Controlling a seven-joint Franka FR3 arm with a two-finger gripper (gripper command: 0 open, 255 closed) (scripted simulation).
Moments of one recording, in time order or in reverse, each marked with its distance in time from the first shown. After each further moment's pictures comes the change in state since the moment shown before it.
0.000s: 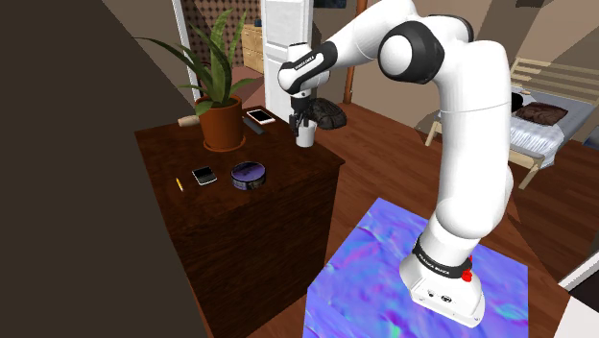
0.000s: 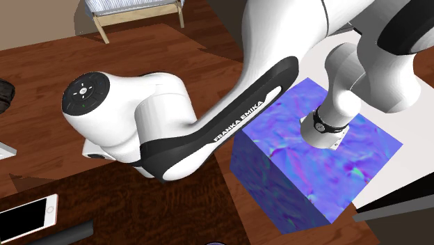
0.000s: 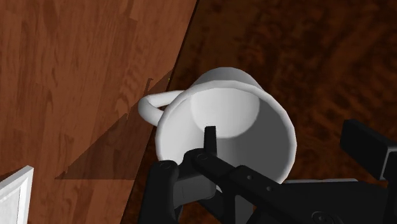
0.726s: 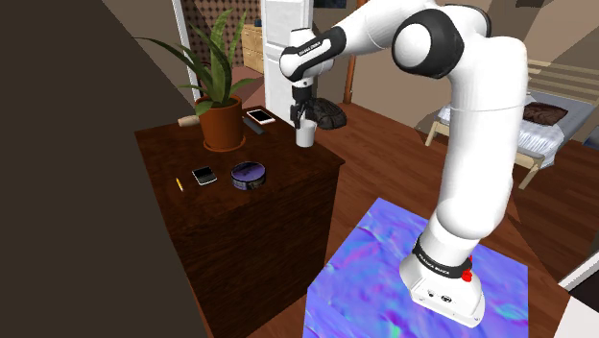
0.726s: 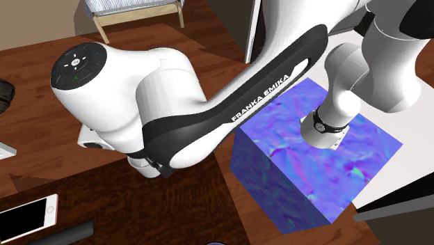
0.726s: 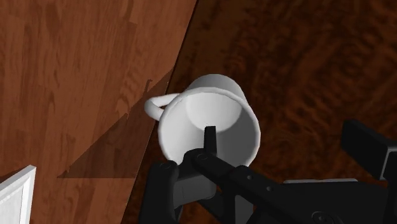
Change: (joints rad) arm 0.015 -0.094 -0.001 -0.020 -0.011 -0.077 0.015
